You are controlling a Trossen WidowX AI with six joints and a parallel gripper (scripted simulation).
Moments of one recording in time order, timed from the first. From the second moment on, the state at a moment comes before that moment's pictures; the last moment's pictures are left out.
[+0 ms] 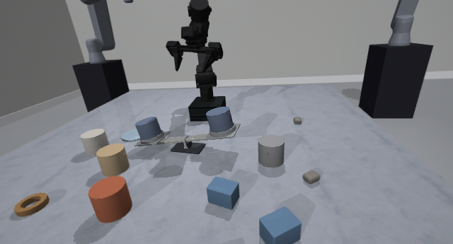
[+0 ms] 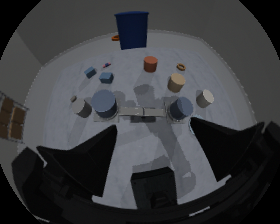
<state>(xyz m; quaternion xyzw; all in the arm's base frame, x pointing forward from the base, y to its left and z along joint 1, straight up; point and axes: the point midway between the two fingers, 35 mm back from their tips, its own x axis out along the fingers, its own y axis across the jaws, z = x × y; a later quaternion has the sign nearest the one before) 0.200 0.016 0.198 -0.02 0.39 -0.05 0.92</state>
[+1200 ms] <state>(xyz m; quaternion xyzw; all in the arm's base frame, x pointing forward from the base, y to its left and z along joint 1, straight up) 0.276 -0.069 0.148 -0.41 0.58 0.24 0.67</state>
